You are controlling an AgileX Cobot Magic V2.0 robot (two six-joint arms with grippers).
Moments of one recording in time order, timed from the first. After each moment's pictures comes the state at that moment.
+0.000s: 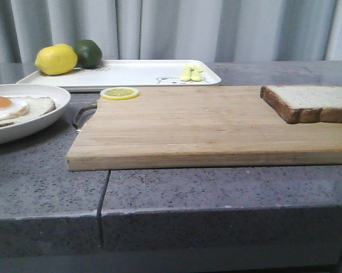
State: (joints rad) left arm 0.09 0.77 -0.83 -0.53 0.75 0.23; right arm -0.01 1.33 -0.69 0.41 0.14 0.32
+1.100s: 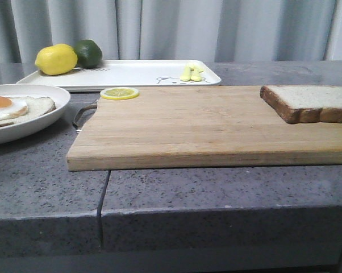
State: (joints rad) left arm 0.09 0.77 -0.83 -0.53 0.74 0.23; right arm -0.01 1.34 -0.69 0.50 0.17 0.32
